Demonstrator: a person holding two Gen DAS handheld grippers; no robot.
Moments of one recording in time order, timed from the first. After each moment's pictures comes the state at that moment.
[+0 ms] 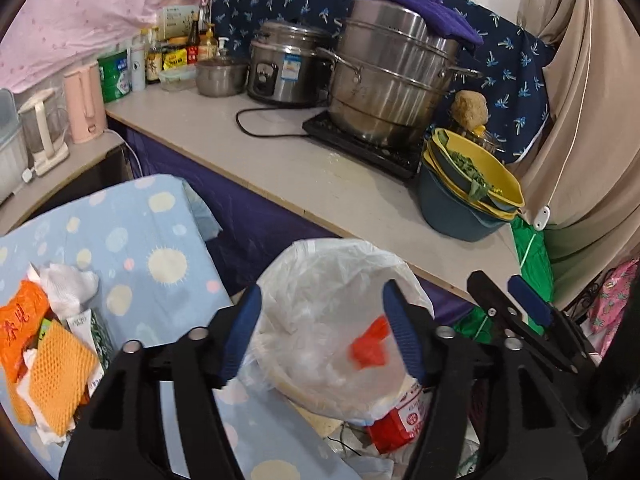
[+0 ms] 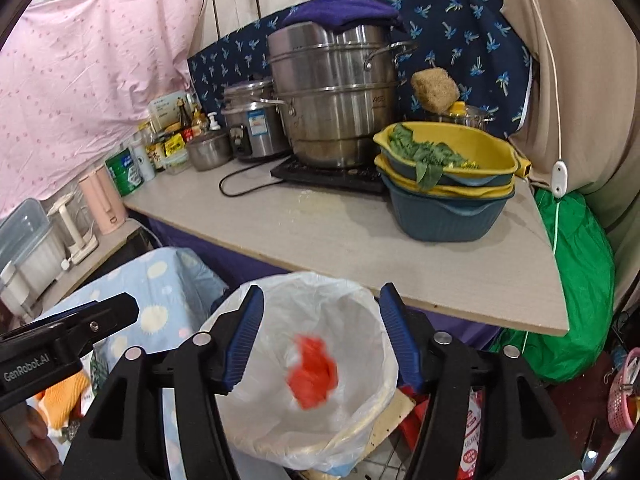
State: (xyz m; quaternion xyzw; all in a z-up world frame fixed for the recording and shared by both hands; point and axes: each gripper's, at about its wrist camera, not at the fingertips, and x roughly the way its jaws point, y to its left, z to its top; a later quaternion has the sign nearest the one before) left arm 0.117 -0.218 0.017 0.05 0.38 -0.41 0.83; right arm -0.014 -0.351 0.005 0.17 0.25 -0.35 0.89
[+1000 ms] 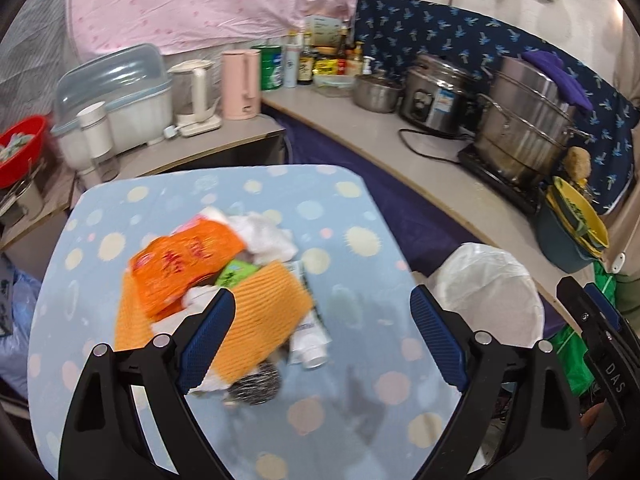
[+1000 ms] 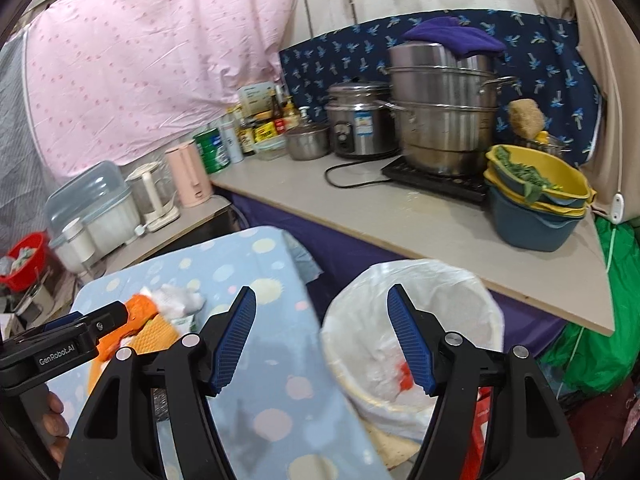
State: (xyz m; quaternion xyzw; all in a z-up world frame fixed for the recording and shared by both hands) left arm 0.145 -0.016 0.010 0.01 0.38 -0.21 0.90; right arm 0.022 -0.209 0.017 0.14 0.27 -0.22 0.93
